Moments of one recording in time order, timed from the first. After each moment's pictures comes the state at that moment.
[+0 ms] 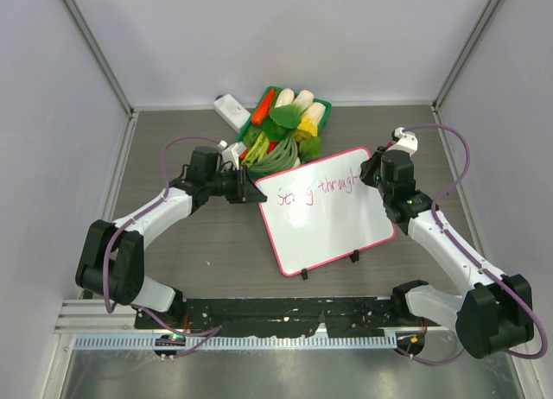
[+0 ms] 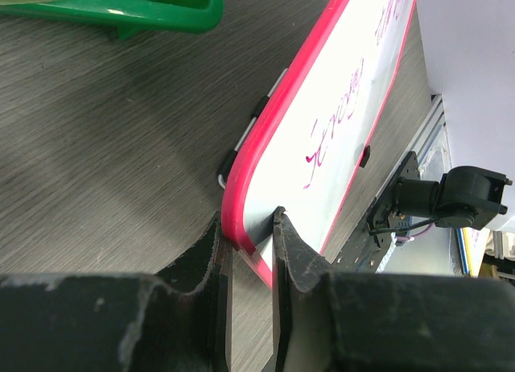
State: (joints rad) left arm -0.37 1.46 0.87 -0.10 0.67 -0.44; right arm 0.28 1.11 0.75 -0.05 0.24 0.48
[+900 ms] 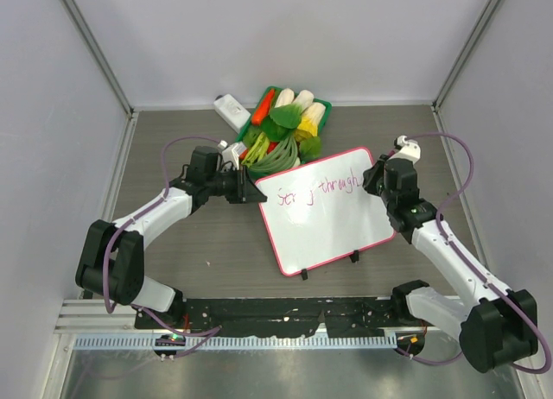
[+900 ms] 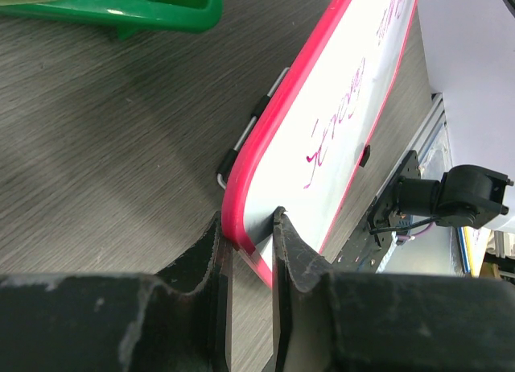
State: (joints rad) left arm -0.37 1.46 0.88 -0.11 0.67 -0.44; right arm 0.28 1.02 0.69 -0.09 0.24 0.48
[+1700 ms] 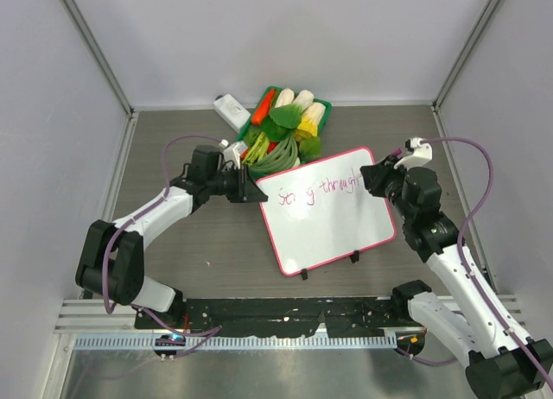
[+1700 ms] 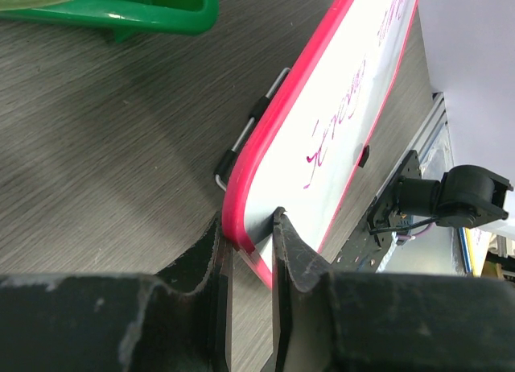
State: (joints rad) left arm -0.37 1.46 0.89 -0.12 0.66 -0.44; right arm 0.29 0.79 0.72 -0.15 0.06 0.46
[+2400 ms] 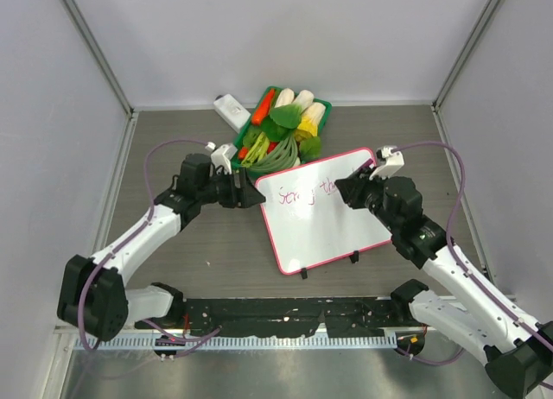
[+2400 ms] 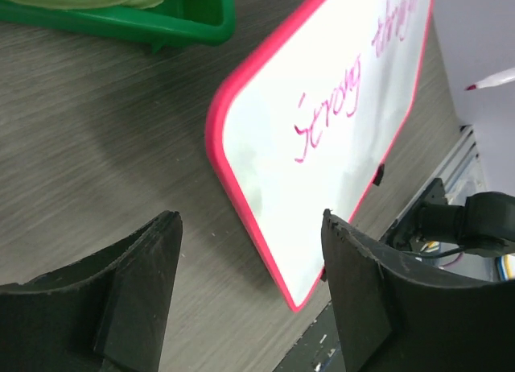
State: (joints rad) left arm -0.40 1.27 0.83 -0.16 0.50 -0.43; right arm 0.51 0.78 0.68 -0.13 0.07 0.47
